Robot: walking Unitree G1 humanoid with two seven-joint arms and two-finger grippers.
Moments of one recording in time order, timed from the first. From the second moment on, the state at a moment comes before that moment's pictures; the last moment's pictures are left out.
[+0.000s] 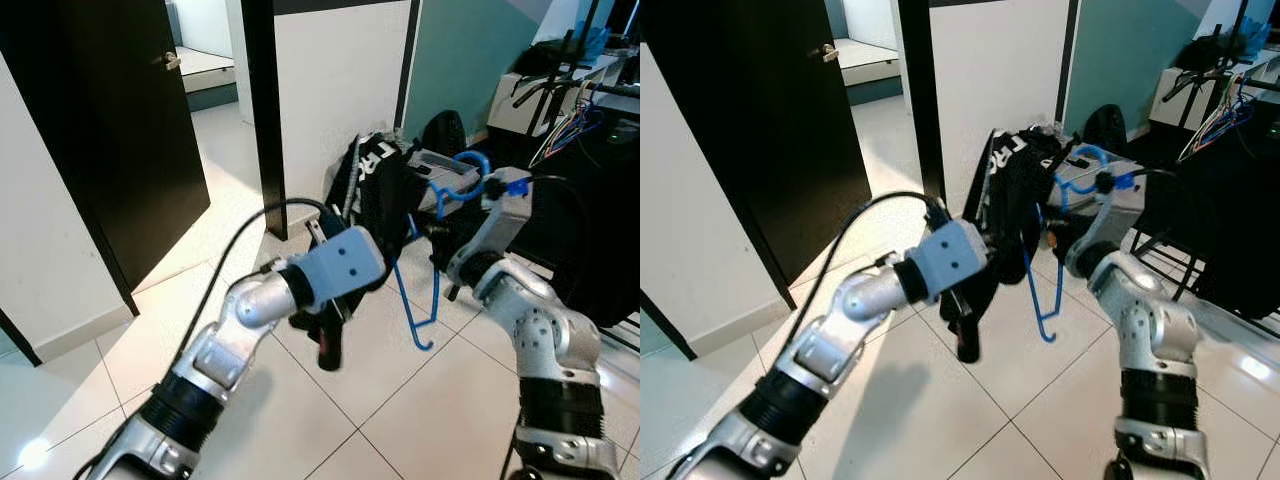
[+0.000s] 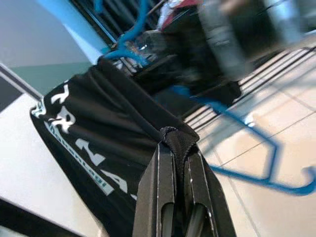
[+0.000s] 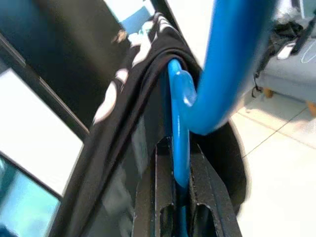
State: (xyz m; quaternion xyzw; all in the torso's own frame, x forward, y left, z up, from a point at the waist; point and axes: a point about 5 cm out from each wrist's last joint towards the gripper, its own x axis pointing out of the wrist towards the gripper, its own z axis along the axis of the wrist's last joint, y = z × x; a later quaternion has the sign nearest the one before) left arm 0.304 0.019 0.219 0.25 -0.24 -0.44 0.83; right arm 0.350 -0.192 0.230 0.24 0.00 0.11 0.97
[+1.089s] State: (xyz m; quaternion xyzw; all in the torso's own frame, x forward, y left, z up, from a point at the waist) left arm 0.306 0.031 0.200 0.29 -0.19 -0.43 0.83; right arm 0.359 -0.153 0.209 0.25 0.08 0.04 0.96
